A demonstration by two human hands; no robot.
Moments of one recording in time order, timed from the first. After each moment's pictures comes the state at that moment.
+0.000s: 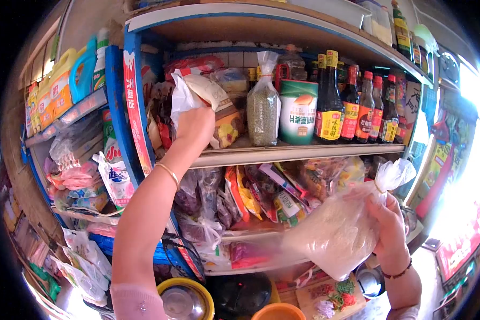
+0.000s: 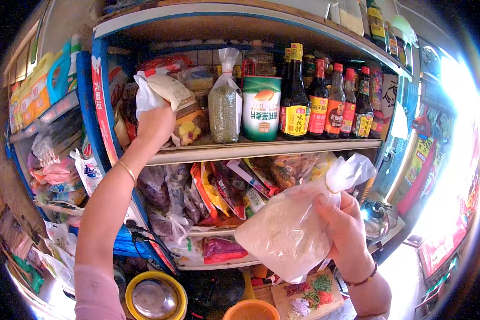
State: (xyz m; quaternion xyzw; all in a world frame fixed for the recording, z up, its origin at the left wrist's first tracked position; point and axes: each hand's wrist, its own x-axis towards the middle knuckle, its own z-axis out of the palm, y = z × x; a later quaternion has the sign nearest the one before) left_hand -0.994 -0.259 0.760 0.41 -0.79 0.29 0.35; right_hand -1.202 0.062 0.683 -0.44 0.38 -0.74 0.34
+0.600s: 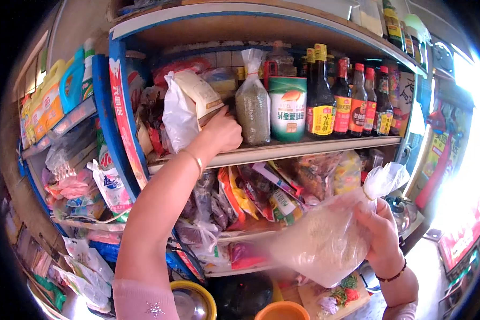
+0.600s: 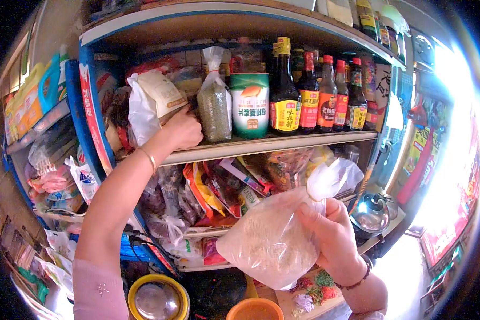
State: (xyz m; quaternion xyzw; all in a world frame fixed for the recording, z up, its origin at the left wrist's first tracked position) left_hand -1.064 -0.278 0.744 0.20 -0.88 0.44 0.06; right_hand -1.195 0.070 0.676 -0.43 0.37 -0.73 0.38
